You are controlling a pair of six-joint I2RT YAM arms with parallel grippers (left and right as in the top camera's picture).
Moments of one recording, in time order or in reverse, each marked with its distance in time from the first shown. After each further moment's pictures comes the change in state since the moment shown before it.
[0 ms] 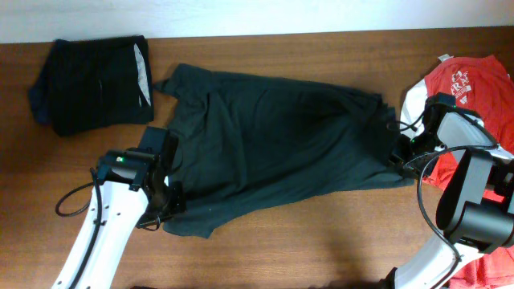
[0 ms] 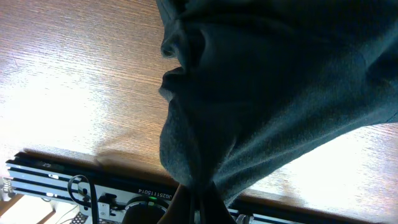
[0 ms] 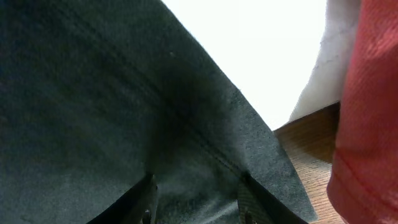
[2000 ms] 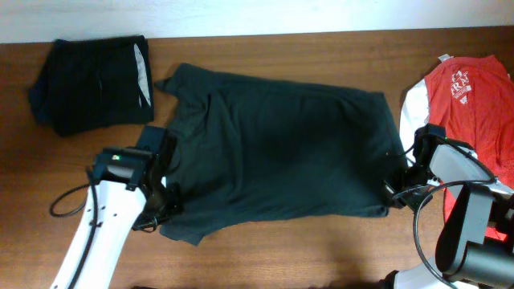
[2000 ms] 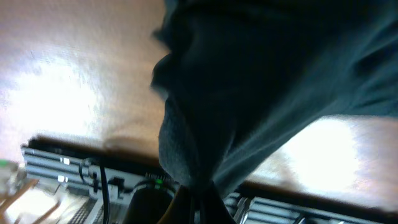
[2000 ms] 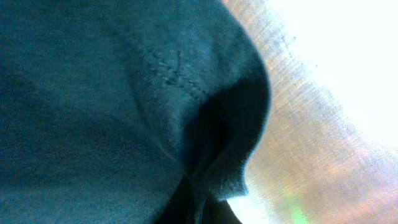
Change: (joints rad) left arm 0.000 -0.004 0.068 -0.092 0.001 0.000; right arm 0.024 -0.244 -0.324 -0.022 0.025 0.312
